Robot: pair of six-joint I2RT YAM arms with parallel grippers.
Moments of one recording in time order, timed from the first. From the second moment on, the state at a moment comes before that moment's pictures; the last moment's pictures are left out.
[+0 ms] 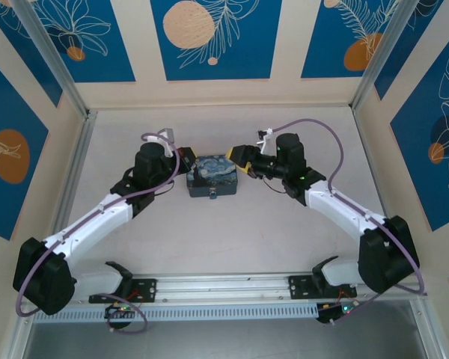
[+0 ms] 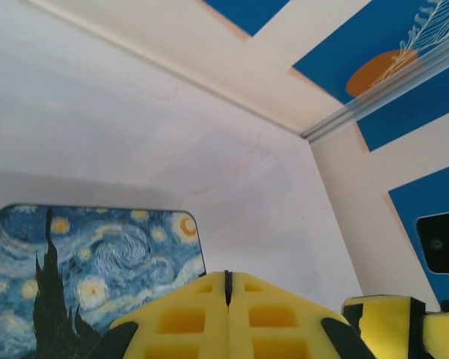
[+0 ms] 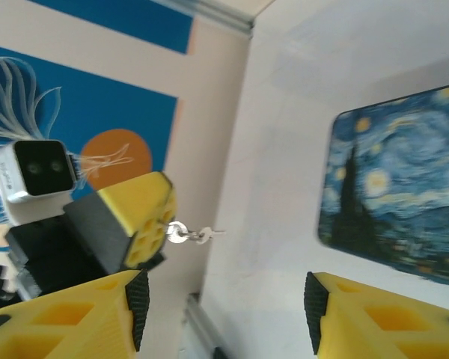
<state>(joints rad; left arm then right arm) -0.55 1.21 0.85 0.06 0.05 -0.78 0.48 1.35 0.88 0.17 -0.61 1.05</state>
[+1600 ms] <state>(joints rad) -0.56 1.30 0.71 0.63 -0.02 -0.99 0.58 1.73 0.99 0.85 -0.71 1.49</state>
